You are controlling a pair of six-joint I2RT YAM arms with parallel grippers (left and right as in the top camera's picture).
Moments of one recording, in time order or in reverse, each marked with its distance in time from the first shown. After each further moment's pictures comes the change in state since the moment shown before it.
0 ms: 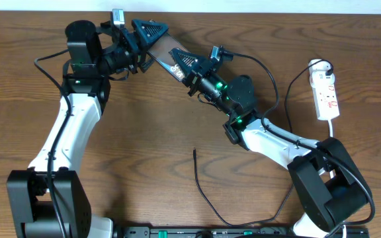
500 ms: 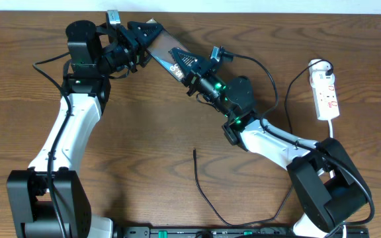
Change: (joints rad) left arm 0.000 0.000 0.000 0.001 -0.090 -0.074; right arm 0.015 0.000 0.000 -0.001 0.042 -0.003
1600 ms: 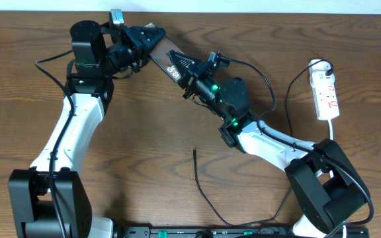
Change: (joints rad) left arm -0.024 0.000 0.000 -0.003 -0.029 0.049; right arm 0.025 0.000 0.000 -0.039 0.048 0.079
